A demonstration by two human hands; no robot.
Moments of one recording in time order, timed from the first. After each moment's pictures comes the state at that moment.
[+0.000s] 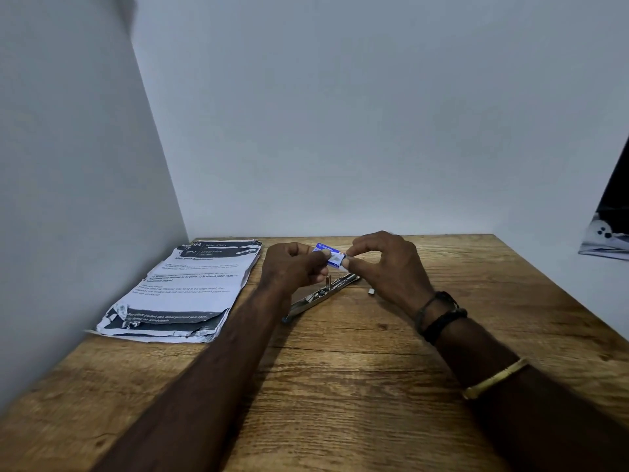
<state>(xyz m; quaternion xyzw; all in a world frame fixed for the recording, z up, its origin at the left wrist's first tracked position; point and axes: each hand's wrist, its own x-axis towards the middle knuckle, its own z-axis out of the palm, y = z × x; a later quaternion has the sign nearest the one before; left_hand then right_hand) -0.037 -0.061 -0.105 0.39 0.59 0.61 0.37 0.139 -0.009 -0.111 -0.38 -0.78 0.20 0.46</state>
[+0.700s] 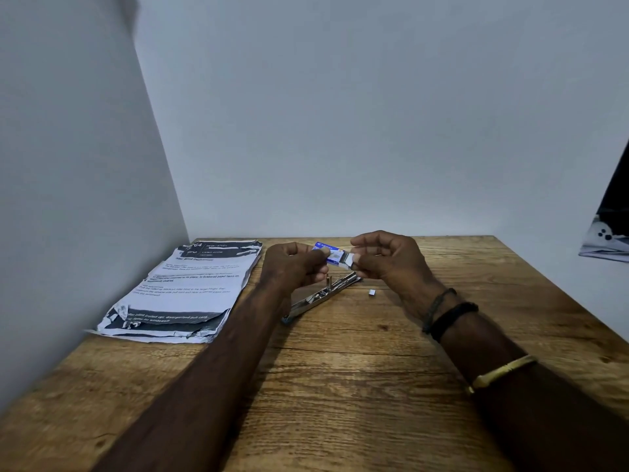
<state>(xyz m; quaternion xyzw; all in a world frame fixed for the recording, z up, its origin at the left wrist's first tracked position) -0.036 -0.061 -0.103 0.37 0.55 0.63 0.40 0.142 0.000 -0.112 -0.33 -0.63 0.52 0.47</state>
